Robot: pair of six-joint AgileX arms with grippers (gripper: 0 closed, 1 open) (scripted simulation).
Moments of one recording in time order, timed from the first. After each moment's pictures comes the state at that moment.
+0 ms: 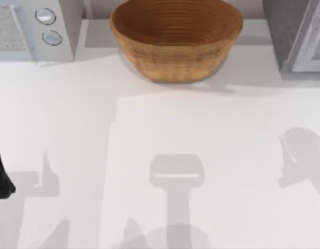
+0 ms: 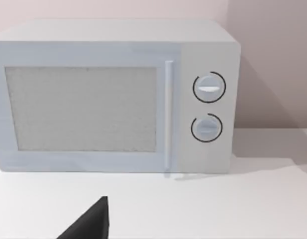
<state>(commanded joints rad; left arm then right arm) 0.00 0.00 0.00 0.00 0.00 0.00 0.07 0.27 0.23 0.19 -0.24 -0.08</state>
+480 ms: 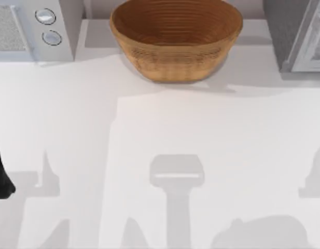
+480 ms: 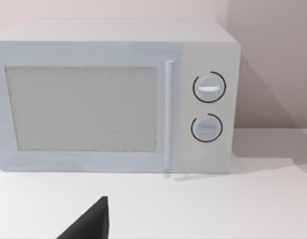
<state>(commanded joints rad) 0.00 0.00 0.00 0.00 0.00 0.00 0.00 0.00 0.00 0.00 0.00 0.00</state>
